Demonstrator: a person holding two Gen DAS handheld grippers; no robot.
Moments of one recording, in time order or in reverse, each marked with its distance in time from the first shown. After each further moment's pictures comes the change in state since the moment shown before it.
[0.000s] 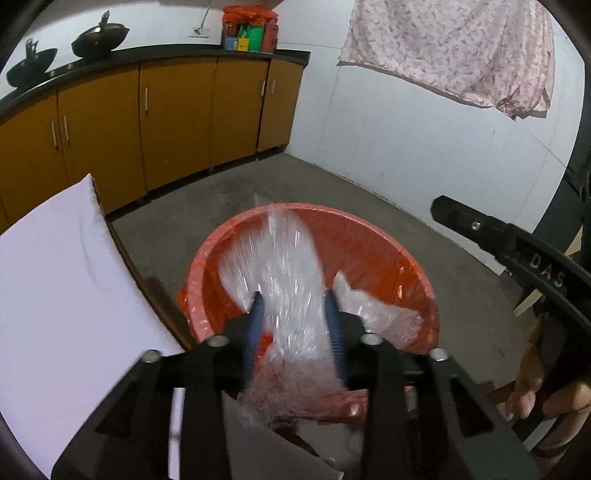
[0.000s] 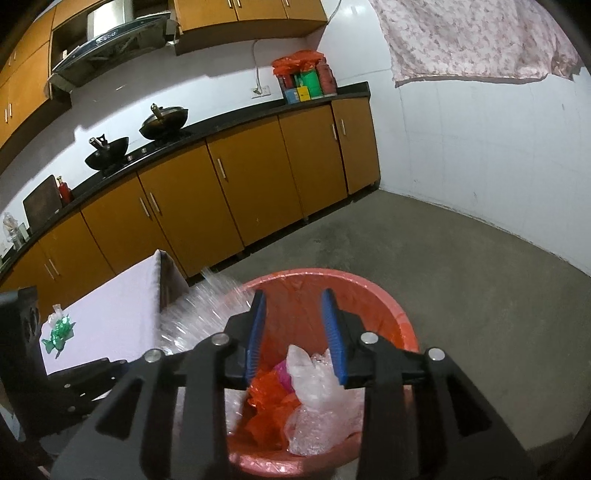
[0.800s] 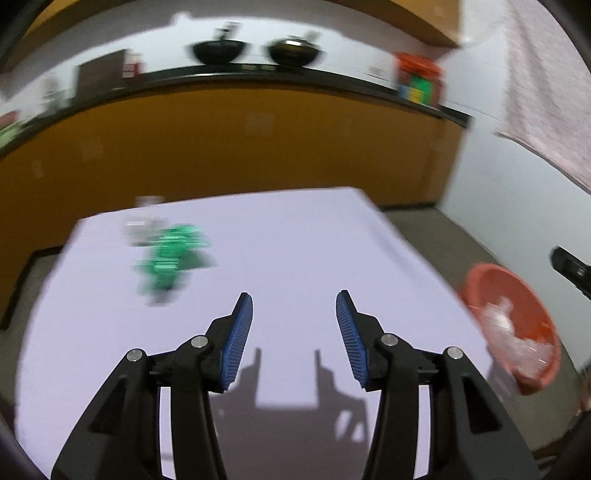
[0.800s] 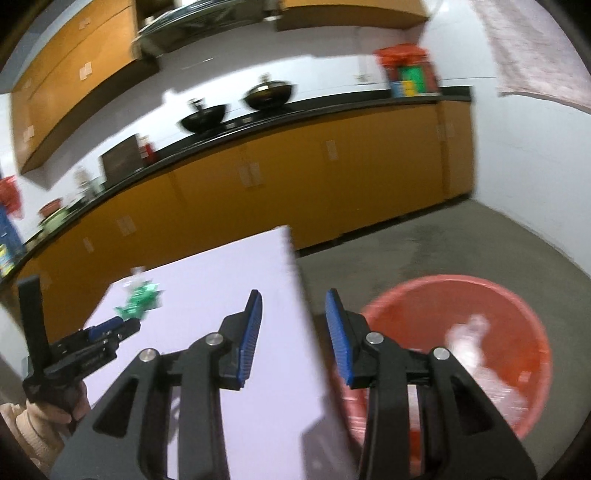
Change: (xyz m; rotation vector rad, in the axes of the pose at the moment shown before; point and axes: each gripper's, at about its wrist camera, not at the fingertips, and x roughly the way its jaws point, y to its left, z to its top) left arm -0.169 0.214 -0.063 -0.330 -0.162 0.552; right arm 0.004 0.162 -0.006 -0.186 0.070 0.341
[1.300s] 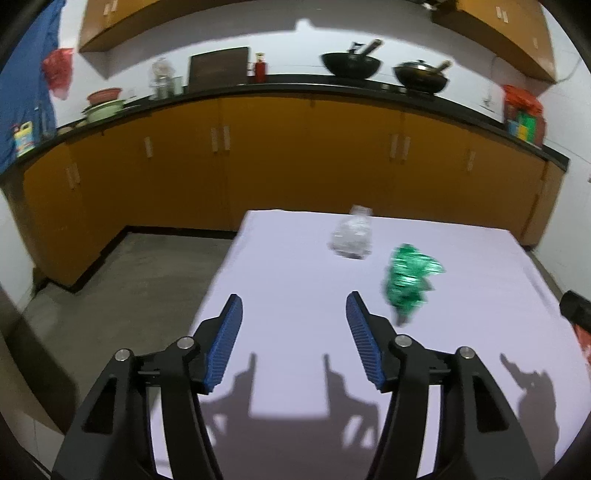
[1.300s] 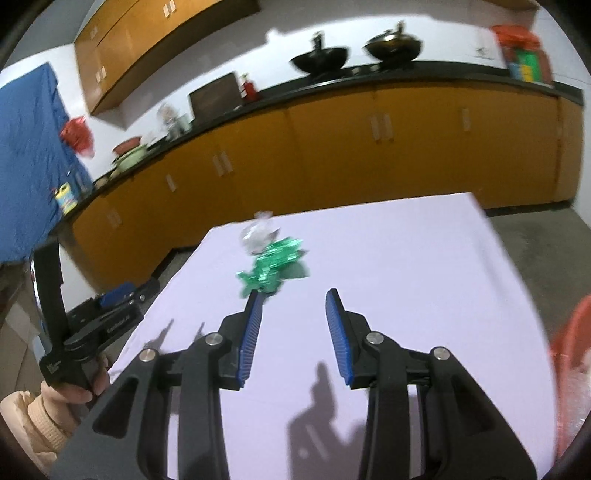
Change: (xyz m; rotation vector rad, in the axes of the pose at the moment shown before) left arm -0.018 0.164 -0.004 -0.148 -0.054 0.331; right arm 0.095 0.201 -0.026 -0.161 0.192 0.315
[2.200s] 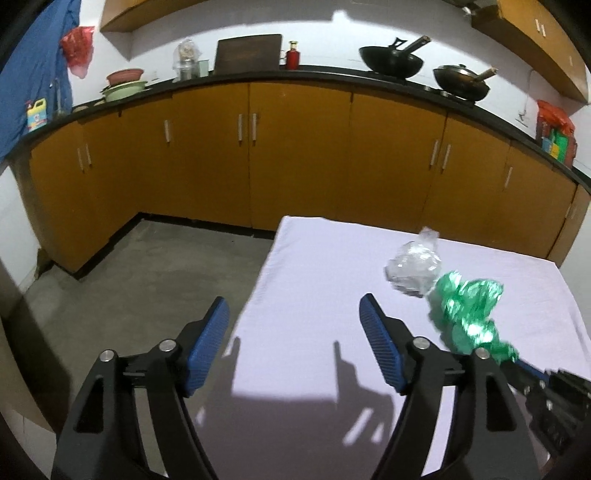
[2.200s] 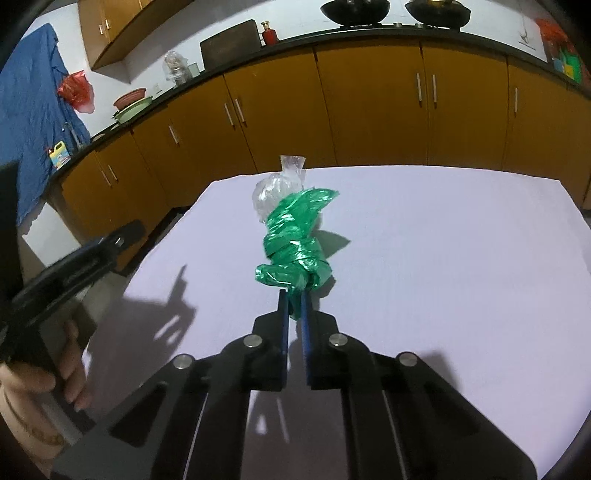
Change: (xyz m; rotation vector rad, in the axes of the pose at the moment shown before) left arm 0.075 0.030 0.029 -0.066 0.013 0.045; right arm 0.138 0.034 -0.004 -0.072 0.149 0.010
